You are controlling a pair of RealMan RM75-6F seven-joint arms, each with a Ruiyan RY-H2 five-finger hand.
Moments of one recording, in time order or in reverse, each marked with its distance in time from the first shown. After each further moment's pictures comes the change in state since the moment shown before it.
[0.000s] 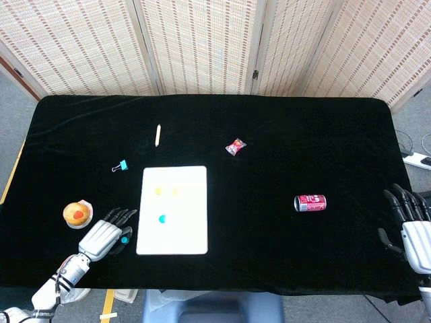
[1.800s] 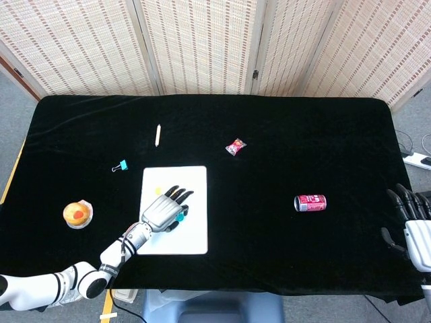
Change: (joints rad) left arm -0.343 -0.208 -0.200 -0.031 -0.326 -0.312 0.290; right arm 0.005 -0.002 0.004 0.022 0.031 -0.030 0.017
